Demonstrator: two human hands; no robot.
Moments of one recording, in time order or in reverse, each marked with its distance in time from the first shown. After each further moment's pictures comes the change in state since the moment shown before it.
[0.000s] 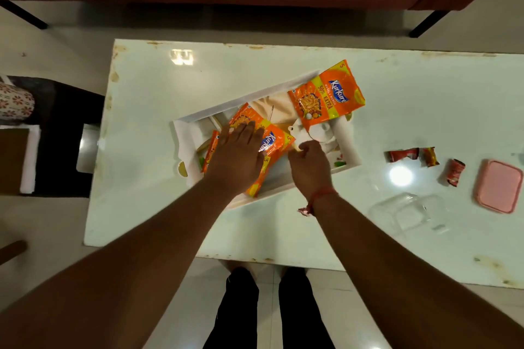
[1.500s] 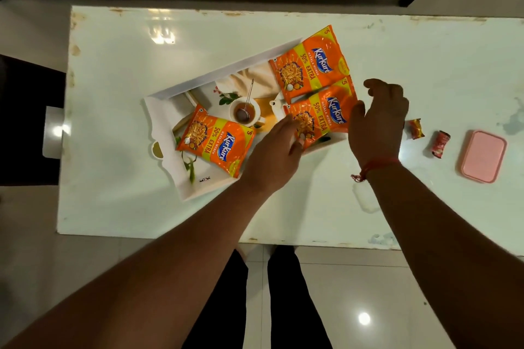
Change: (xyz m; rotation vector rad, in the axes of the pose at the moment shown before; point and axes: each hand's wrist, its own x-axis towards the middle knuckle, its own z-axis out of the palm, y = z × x) left_hand 0.000 0.108 0.015 -0.791 0.000 -0.092; right_hand 0.034 0.033 -0.115 -0.389 0.490 -0.414
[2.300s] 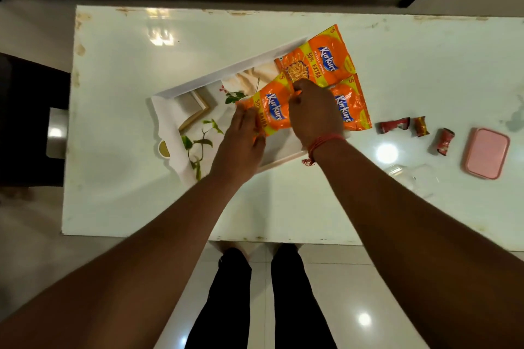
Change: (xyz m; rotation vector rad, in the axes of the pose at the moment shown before) left_hand -0.005 -0.063 -0.042 0.150 0.092 -0.086; right_hand -0.013 -0.100 0.040 0.034 -0.361 -0.028
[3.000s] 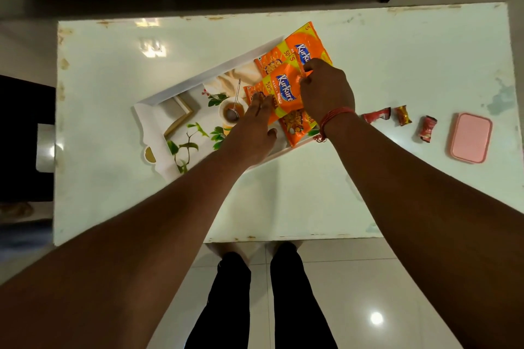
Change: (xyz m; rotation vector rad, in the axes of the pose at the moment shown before) left_hand 0.036 0.040 0.020 0.172 -0.243 0.115; right_hand 0.026 0.039 -0.037 -0.024 0.049 0.064
